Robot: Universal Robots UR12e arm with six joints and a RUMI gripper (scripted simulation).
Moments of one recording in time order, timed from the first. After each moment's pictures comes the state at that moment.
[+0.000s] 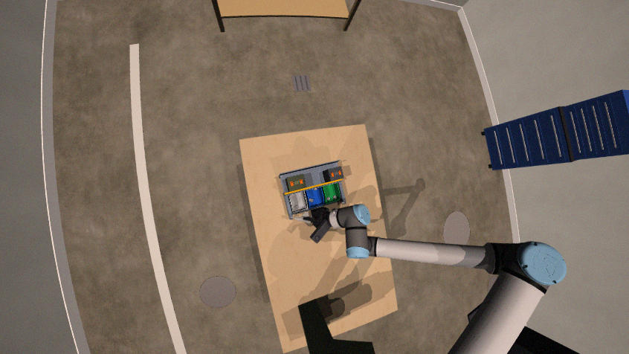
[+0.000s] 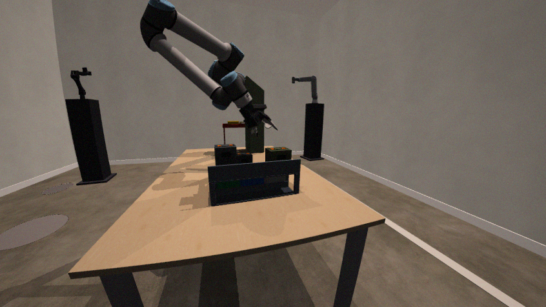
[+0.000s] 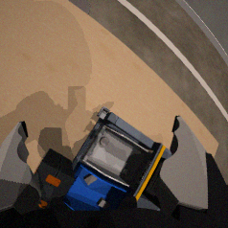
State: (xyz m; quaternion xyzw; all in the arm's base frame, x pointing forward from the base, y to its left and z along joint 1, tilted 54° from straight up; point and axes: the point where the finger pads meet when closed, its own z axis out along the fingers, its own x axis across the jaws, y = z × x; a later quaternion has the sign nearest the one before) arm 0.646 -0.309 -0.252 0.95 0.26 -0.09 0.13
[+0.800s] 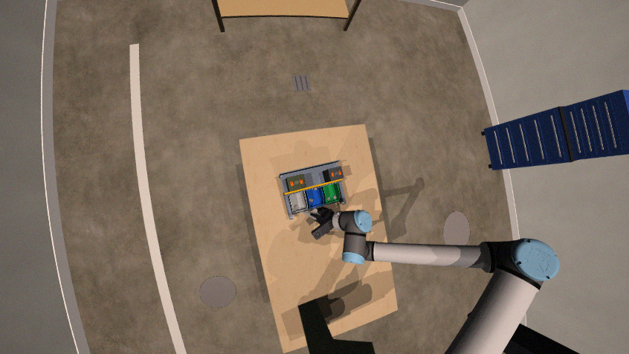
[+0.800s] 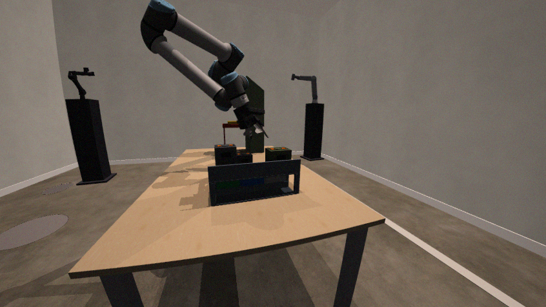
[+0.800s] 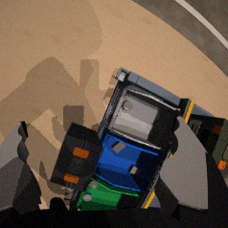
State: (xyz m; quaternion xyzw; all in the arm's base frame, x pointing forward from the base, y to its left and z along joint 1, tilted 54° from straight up) arm 0.643 -0.360 -0.230 0.95 0.16 -0.07 0.24
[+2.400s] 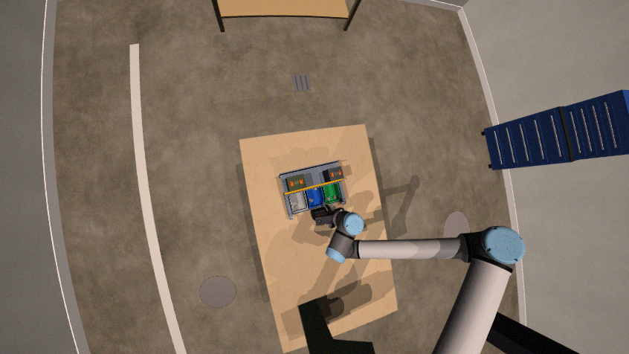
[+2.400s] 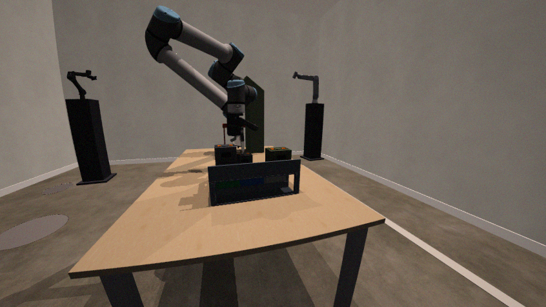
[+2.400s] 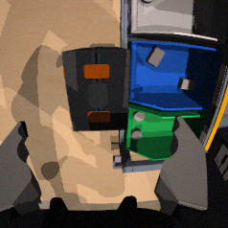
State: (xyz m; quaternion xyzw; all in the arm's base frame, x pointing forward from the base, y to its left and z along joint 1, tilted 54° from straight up) arm 0.636 -0.478 -0.180 0.89 -0.05 -0.02 0.45
